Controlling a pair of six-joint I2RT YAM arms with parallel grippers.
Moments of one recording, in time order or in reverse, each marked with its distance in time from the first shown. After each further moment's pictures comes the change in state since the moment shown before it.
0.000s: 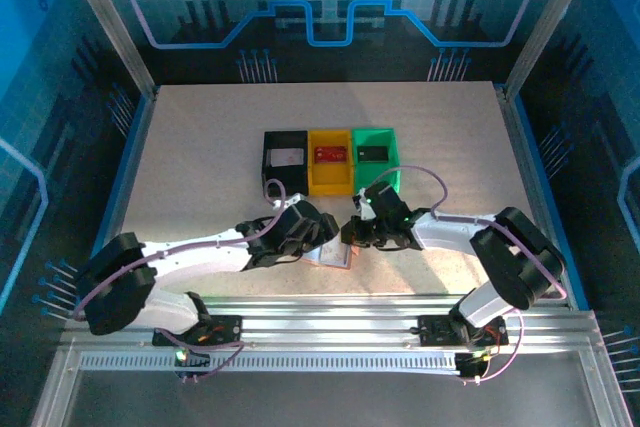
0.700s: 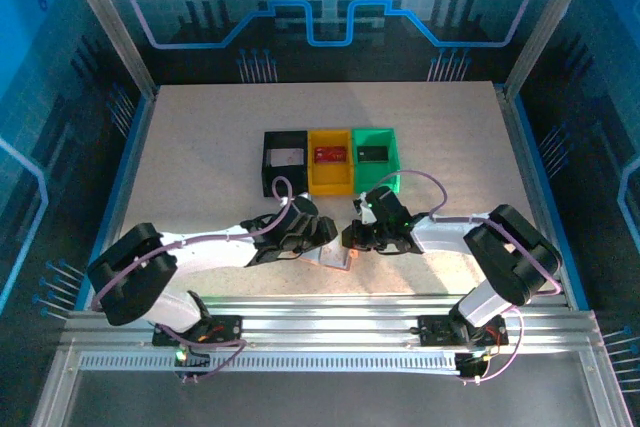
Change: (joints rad) left arm 0.056 0.082 -0.038 0.158 0.138 0.146; right arm -0.002 0.025 -0.040 0.074 -0.003 -0.005
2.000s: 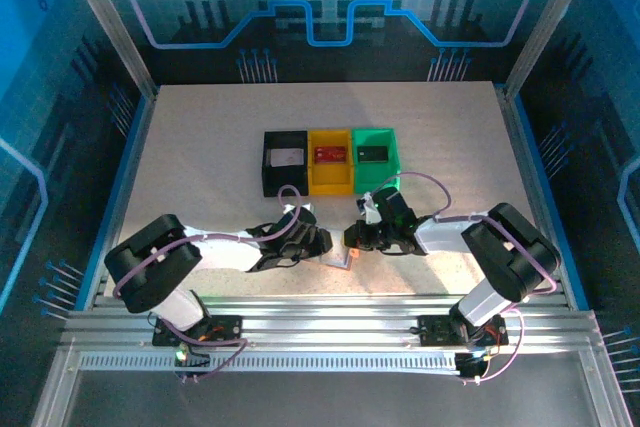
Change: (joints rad) left arm 0.008 0.104 -0.105 0.189 0.028 0.116; right arm -0.049 0.021 -0.053 0.113 -0.070 -0.031
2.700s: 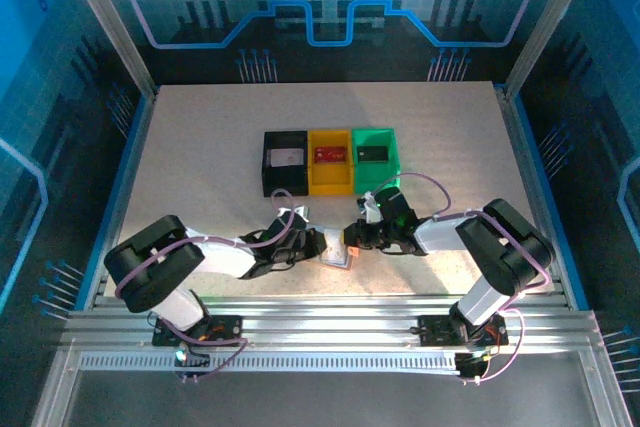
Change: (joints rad) left arm 0.022 0.000 -0.112 0.213 0.032 -0.011; right arm -0.018 0.040 -0.019 0.100 -0.042 0.000
